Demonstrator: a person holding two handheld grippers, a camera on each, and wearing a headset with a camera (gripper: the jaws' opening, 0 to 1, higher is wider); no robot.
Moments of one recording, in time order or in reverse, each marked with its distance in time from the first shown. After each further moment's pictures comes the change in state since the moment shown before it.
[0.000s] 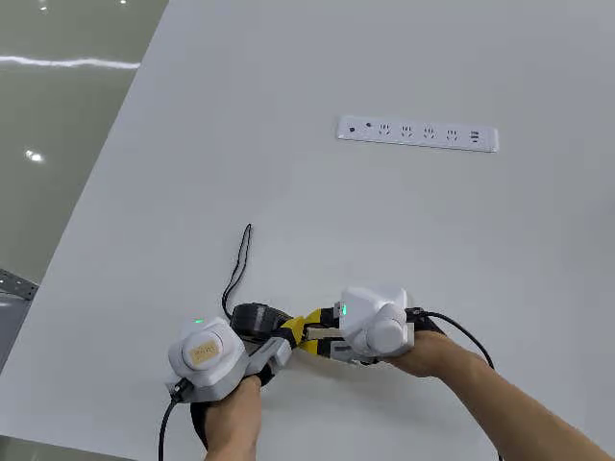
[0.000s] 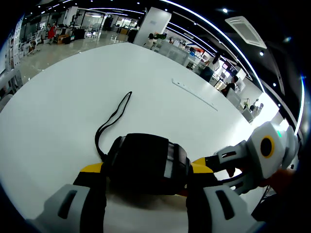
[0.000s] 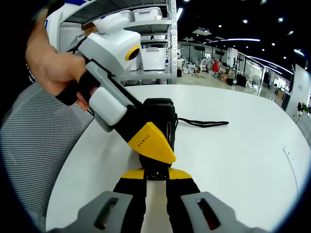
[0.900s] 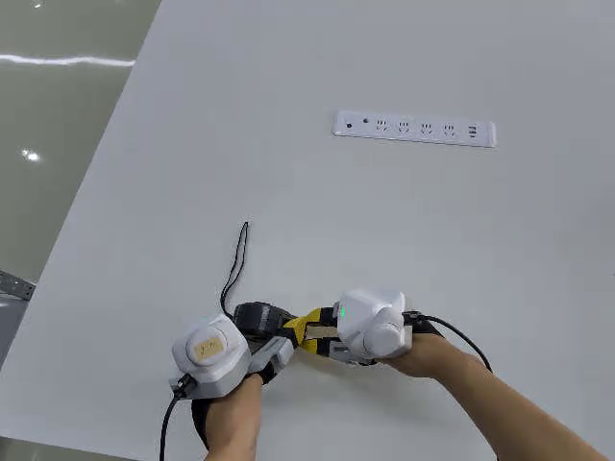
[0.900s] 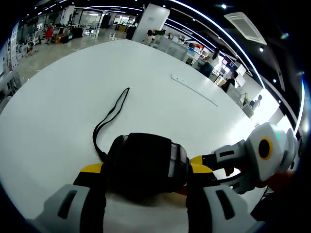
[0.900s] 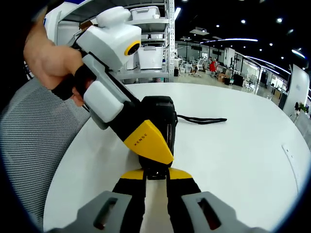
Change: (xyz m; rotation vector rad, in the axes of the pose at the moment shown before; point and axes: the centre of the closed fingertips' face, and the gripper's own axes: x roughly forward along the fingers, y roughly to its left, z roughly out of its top) left arm 0.001 -0.002 -0.005 0.020 0.032 0.002; right arm 0.002 -0.001 -0.005 0.004 0.003 -0.033
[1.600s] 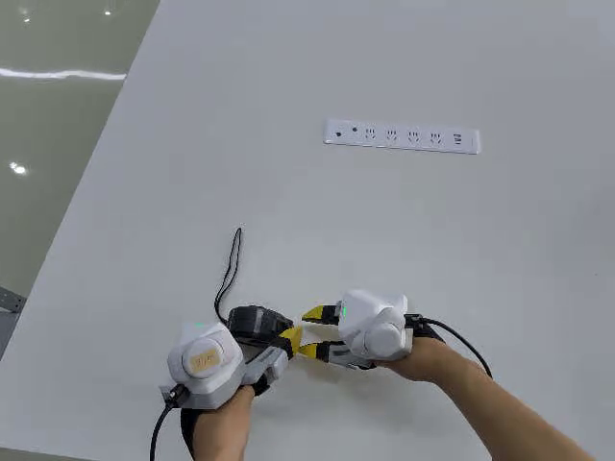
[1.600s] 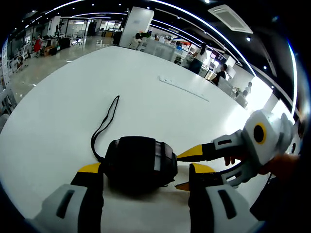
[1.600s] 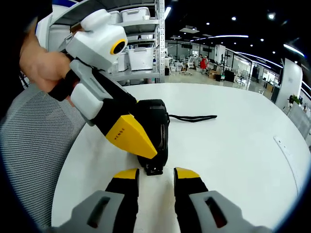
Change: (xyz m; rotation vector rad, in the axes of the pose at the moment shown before) left arm -0.017 -0.008 0.006 0.122 -0.027 -0.047; right arm -0.018 -0.003 0.002 0.069 0.004 -0.074
